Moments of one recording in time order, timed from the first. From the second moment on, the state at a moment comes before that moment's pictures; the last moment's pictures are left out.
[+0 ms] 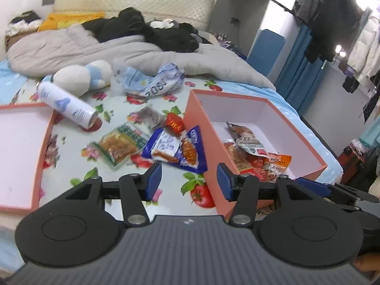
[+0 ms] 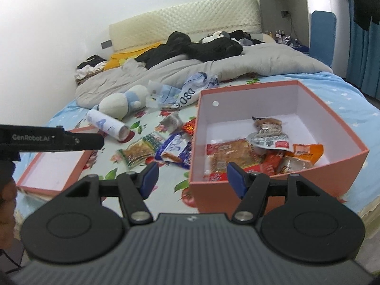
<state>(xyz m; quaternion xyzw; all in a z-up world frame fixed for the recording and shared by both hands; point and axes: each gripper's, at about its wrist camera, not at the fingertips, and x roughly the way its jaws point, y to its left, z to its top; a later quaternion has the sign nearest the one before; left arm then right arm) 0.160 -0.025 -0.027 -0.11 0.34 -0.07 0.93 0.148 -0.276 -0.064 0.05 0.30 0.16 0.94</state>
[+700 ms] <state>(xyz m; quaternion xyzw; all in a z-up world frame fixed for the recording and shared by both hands) 0.125 0.006 -0.079 -0.10 0.39 -0.02 0.92 0.118 -0.228 -0.091 0.02 0.30 0.16 0.94</state>
